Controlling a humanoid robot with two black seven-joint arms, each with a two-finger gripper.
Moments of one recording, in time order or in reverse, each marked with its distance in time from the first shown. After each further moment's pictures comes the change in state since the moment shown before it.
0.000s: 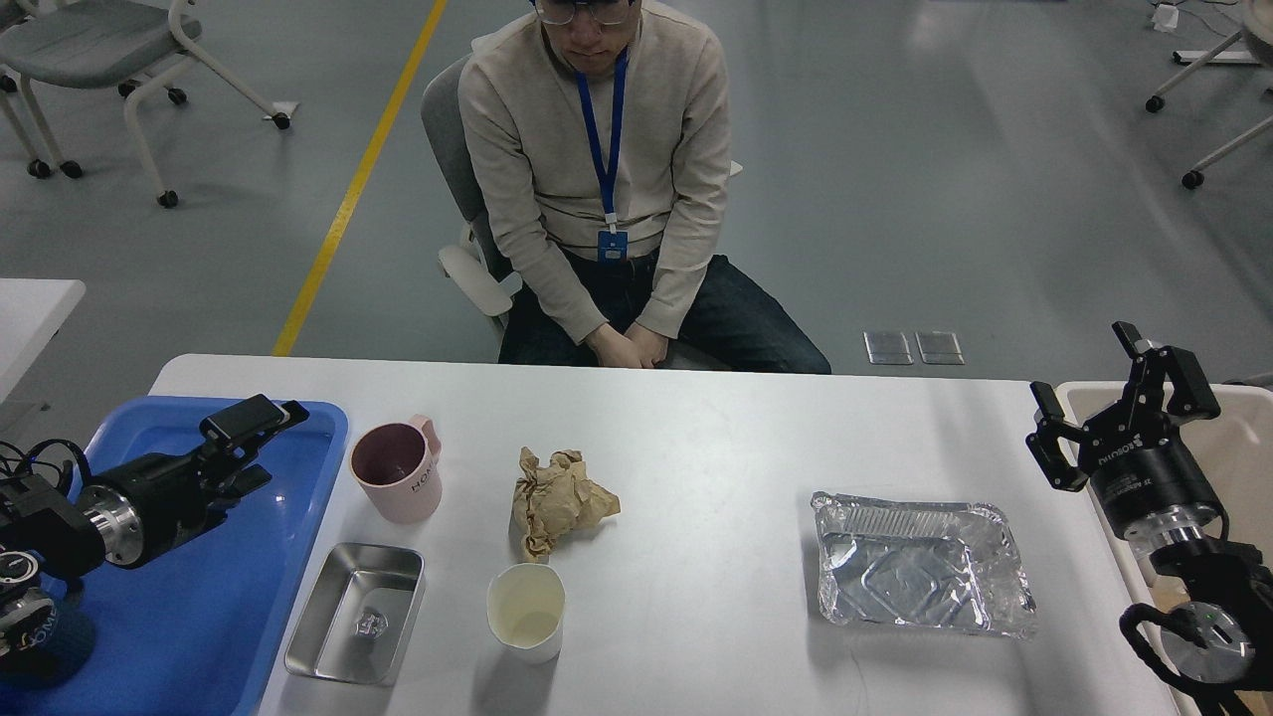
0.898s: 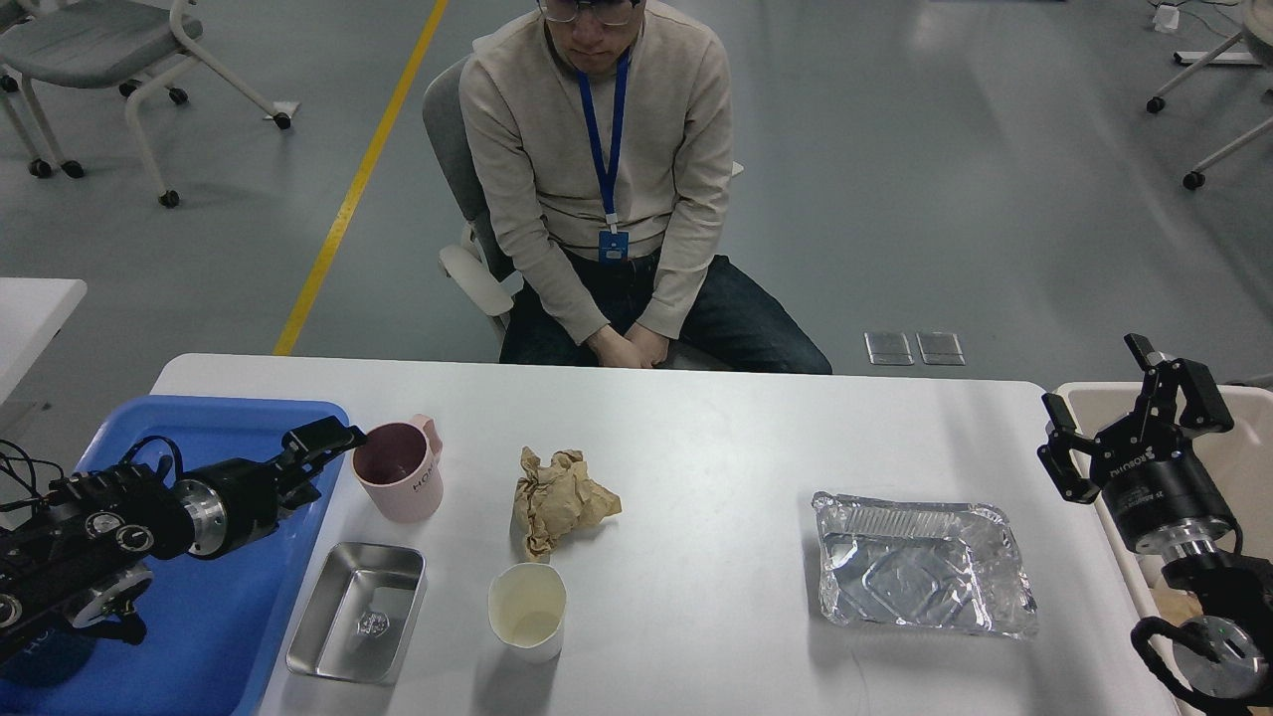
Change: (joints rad) left arm -0.205 -0.244 0.241 0.314 0.028 -0.055 0.011; right arm -0.032 -0.008 0.020 0.007 0.000 0.002 0.003
